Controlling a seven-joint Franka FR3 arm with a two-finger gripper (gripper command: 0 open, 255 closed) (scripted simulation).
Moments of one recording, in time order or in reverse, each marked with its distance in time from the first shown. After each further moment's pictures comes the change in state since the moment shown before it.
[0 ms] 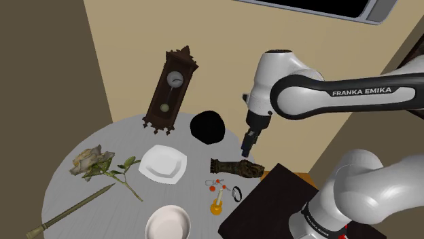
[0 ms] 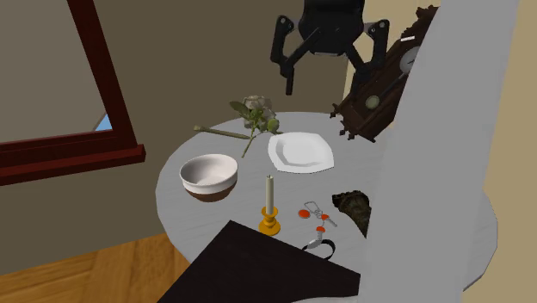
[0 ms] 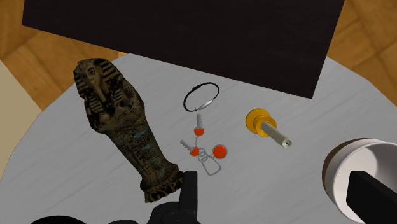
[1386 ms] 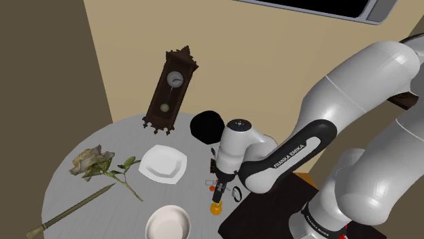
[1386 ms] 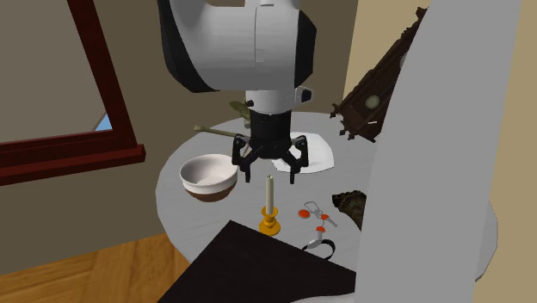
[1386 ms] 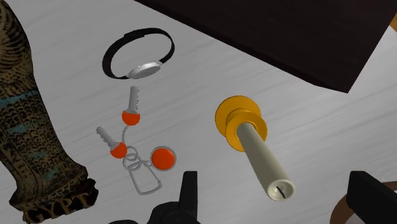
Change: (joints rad) arm 0.056 0.587 0.236 -0.123 -0.043 0.771 0.113
